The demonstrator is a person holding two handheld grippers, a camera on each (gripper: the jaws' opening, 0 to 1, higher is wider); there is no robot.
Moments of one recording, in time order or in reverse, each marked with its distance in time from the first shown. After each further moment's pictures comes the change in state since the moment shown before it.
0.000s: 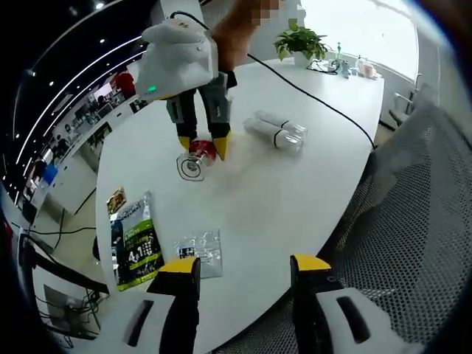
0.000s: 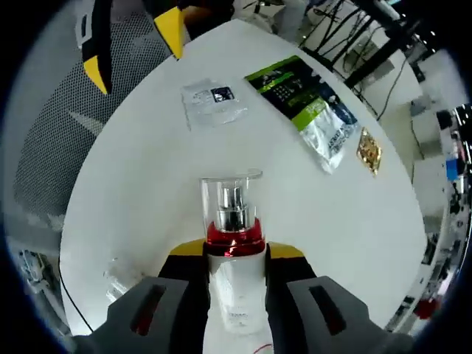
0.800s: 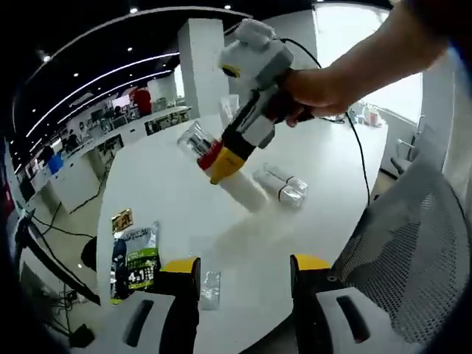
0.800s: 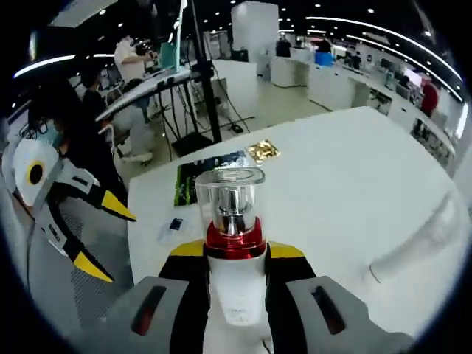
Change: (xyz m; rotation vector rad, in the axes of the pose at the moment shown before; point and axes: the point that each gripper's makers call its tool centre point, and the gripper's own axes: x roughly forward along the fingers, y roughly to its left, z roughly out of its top) left arm -0.032 0.003 0.060 -0.184 -0.371 -0.036; right arm -0.079 0.007 0.027 0.978 -0.581 -0.277
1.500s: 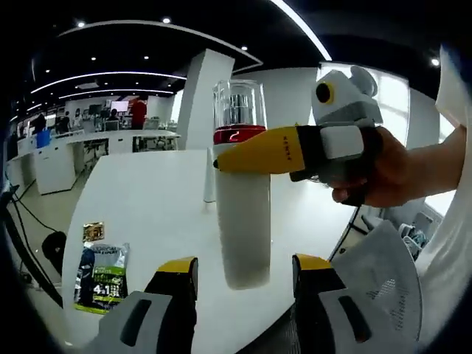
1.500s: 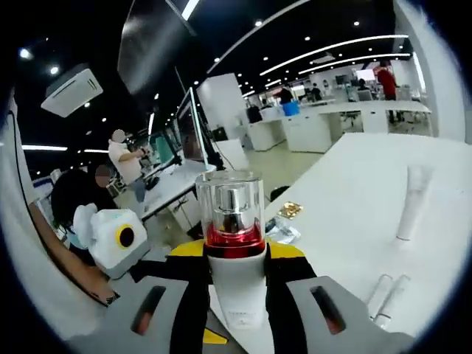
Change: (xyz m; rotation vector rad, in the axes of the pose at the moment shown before) left arm -0.013 -0.034 0.038 -0.144 -0.140 -0.232; right arm -0.081 0.103 0.053 0.260 -0.432 0.005
